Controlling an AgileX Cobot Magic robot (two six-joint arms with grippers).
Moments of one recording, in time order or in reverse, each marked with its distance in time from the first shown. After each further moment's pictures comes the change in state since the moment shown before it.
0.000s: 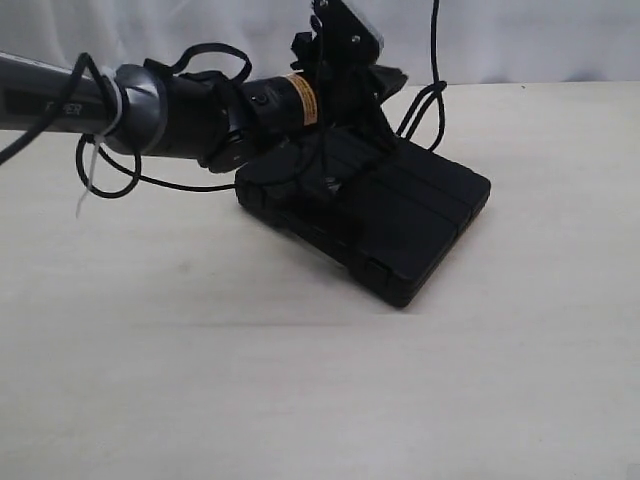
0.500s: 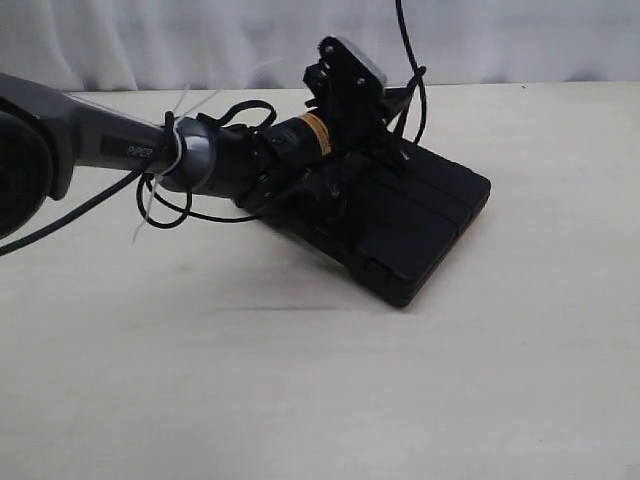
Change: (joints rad) left arm -0.025 0.172 -0.082 -0.164 -0.116 0.157; right arm 0.023 -0.027 0.000 0.403 0.106 -0.268
